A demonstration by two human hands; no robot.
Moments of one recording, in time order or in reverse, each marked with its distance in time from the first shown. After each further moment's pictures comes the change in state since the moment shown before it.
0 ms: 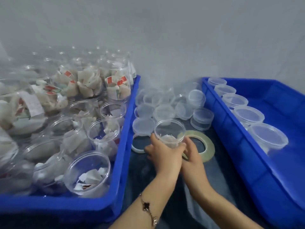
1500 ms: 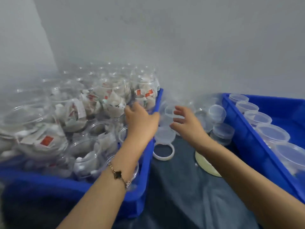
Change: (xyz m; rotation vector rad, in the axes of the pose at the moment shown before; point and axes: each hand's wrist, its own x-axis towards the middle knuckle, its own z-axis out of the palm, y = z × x) left_hand 0.053 0.072 -0.131 0.211 0.221 0.325; right_hand 0.066 -0.101 0.049 -0.257 -0.257 -0.233
